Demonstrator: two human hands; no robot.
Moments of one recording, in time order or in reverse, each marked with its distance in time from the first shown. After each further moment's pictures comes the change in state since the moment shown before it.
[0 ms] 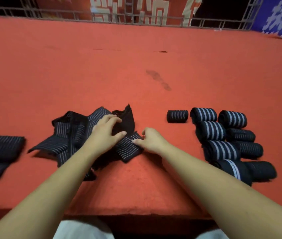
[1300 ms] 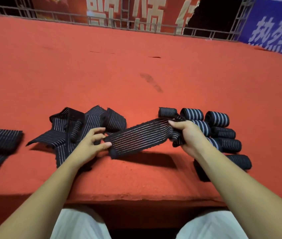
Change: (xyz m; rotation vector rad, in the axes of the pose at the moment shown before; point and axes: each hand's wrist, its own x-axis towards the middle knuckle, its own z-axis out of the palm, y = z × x) left_hand -0.056 -0.039 0.007 -0.392 -0.079 -0.091; right_hand -0.106 0.029 -0.086 1.292 0.139 0.062
